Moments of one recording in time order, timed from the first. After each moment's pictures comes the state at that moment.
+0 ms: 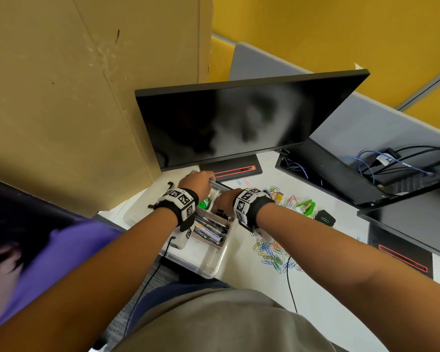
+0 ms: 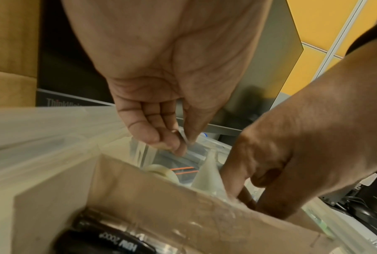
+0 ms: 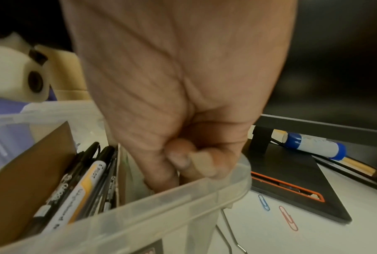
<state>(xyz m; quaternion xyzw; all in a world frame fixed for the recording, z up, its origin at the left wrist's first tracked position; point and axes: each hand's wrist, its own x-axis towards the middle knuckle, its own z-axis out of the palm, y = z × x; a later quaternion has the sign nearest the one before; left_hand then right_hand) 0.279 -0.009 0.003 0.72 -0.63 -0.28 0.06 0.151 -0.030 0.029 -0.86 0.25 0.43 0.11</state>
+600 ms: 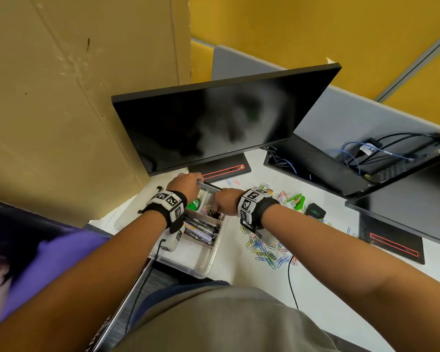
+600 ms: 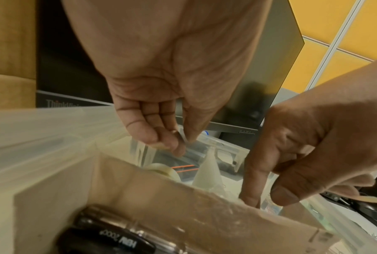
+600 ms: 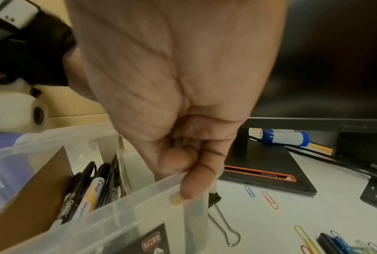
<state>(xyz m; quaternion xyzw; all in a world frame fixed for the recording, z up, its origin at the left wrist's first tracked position) 0.275 -0.006 0.014 0.72 -0.64 -0.26 0.03 0.117 -0.028 0.027 -0.86 0.36 0.29 0.21</state>
